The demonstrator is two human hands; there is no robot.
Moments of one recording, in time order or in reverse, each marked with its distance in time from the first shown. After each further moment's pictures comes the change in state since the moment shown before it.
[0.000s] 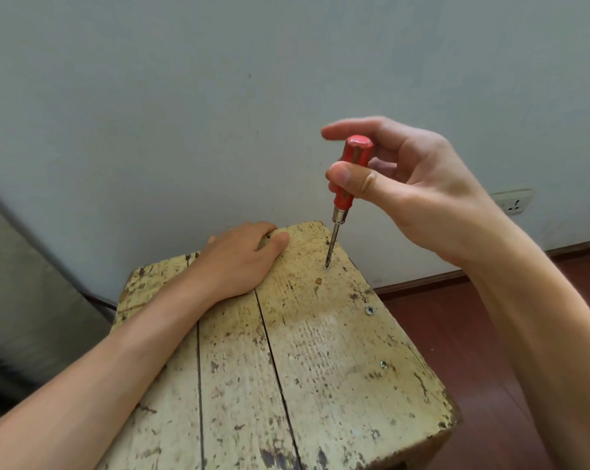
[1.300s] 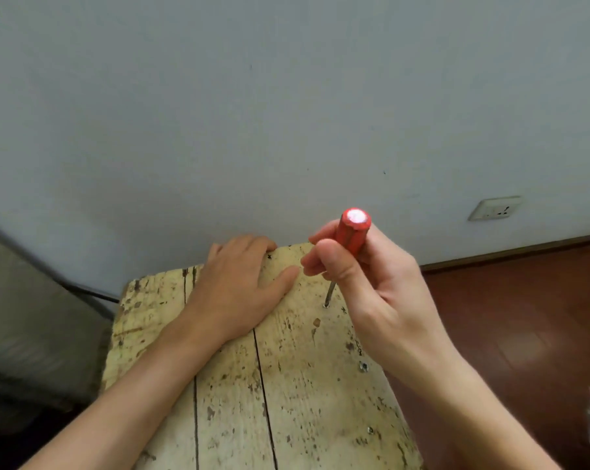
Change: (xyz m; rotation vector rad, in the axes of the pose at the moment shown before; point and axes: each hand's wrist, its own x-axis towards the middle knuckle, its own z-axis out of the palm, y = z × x) left_hand -0.002 0.000 -0.002 -0.030 0.066 0.069; right_hand -0.010 -0.003 0.051 0.013 0.096 0.208
